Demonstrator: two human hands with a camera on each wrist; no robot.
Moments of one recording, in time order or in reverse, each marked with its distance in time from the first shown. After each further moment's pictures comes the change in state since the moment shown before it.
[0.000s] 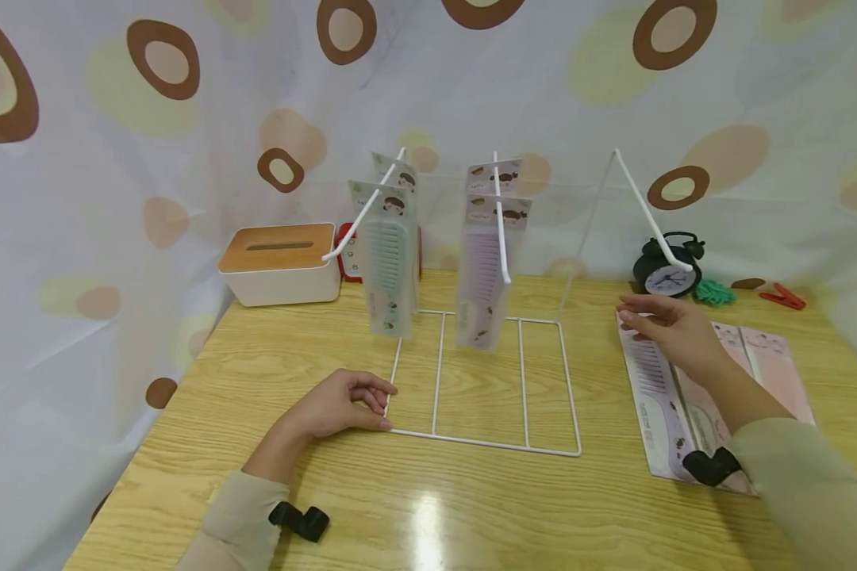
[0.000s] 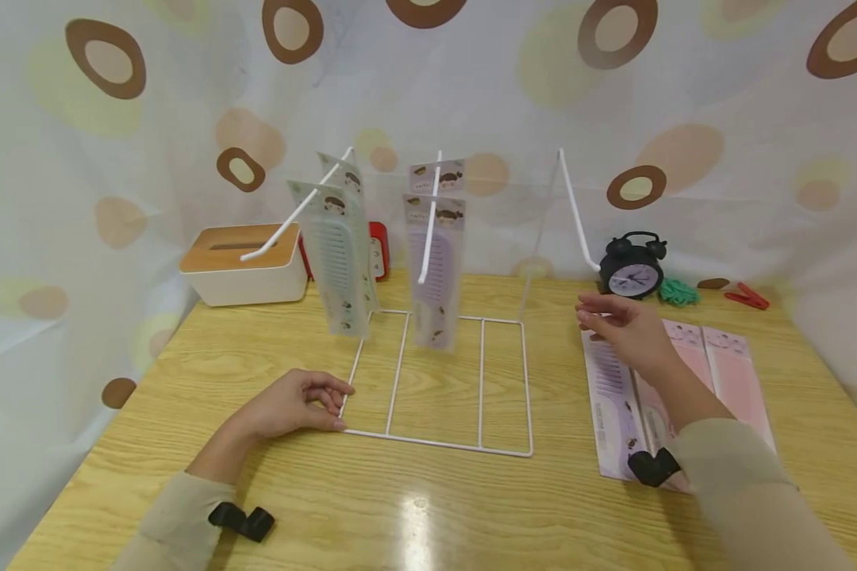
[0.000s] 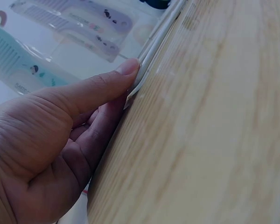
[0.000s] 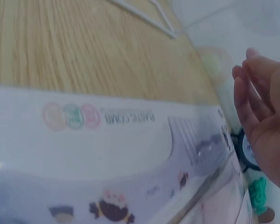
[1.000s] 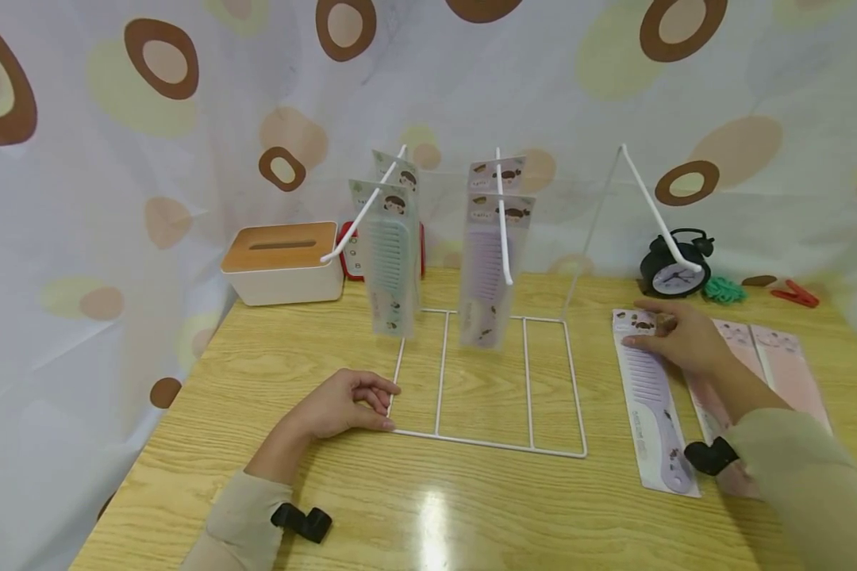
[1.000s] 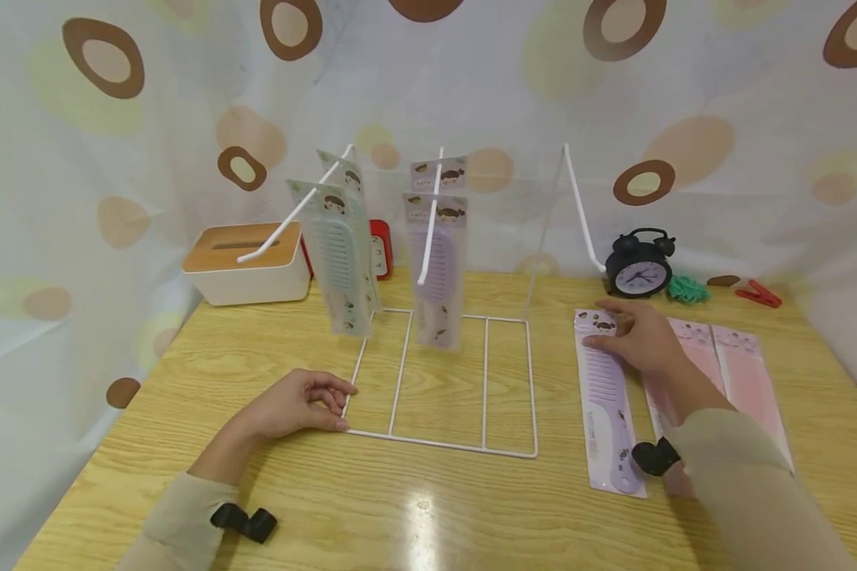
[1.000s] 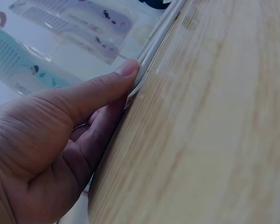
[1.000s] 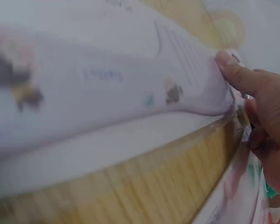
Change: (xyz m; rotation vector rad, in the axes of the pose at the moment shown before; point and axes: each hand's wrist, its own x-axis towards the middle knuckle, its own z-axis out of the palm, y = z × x) left_hand 0.000 0.000 -0.001 0.014 0.000 -0.007; right_hand 0.022 0.035 -0.009 -0.443 -0.080 0.024
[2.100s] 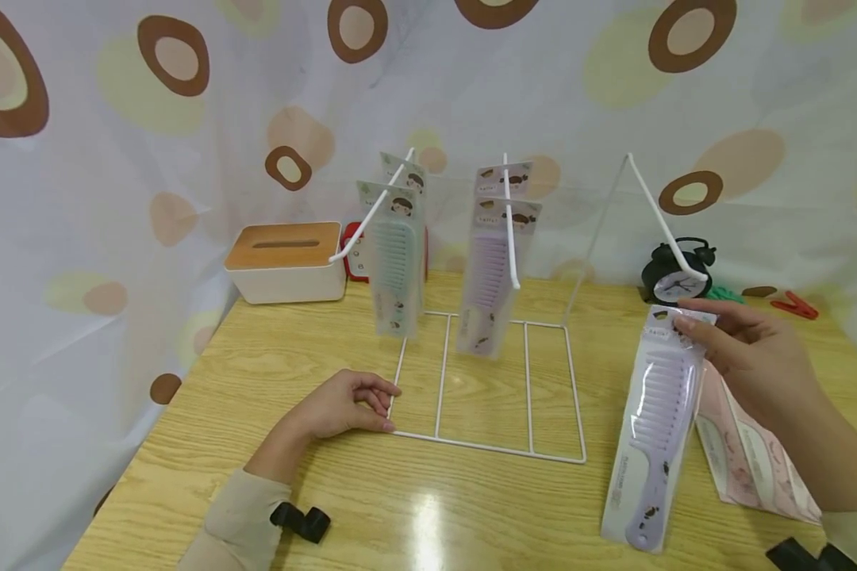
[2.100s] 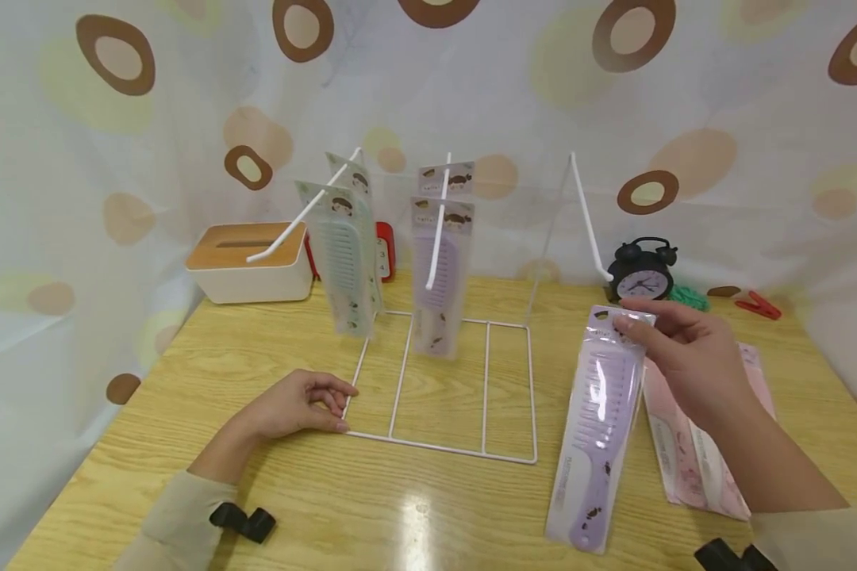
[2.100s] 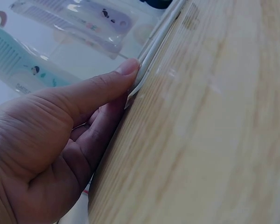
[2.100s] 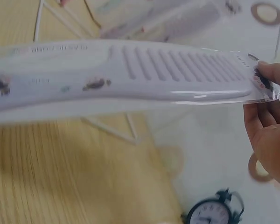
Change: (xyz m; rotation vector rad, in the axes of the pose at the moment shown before) left_hand -0.001 -0.001 0.000 0.001 -0.002 0.010; right_hand -0.099 -0.086 -0.051 0.978 0.167 -0.042
